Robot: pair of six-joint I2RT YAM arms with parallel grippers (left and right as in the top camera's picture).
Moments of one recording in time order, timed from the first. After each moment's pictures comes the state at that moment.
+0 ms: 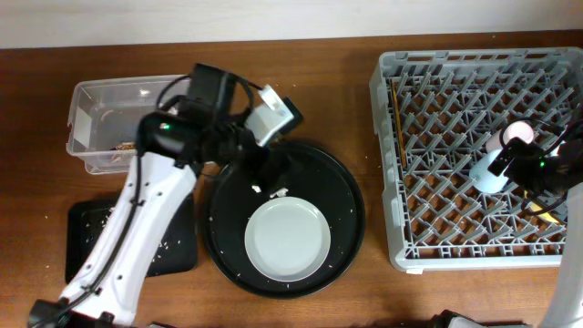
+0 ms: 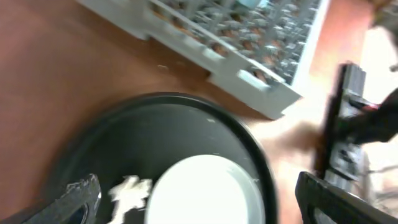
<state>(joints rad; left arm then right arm) -0.35 1.57 1.55 -1.03 0.64 0.47 -0.45 1.38 1.45 -1.32 0.00 0.29</state>
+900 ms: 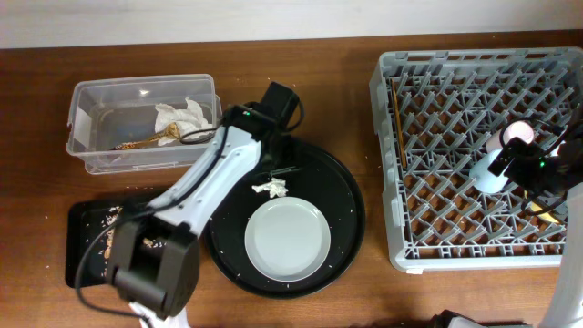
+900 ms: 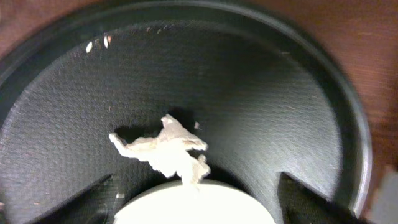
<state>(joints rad) -0.50 1.93 1.55 -0.98 0.02 -0.64 -0.45 1.38 1.45 -1.32 0.00 0.29</state>
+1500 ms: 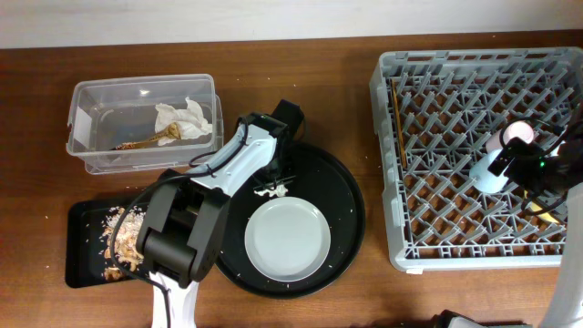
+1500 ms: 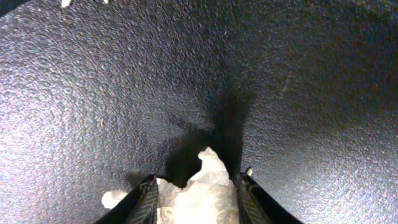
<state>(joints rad) -0.50 2.12 1.55 -0.97 -0.02 -0.77 -0.45 1.38 1.45 -1.32 0.00 0.29</state>
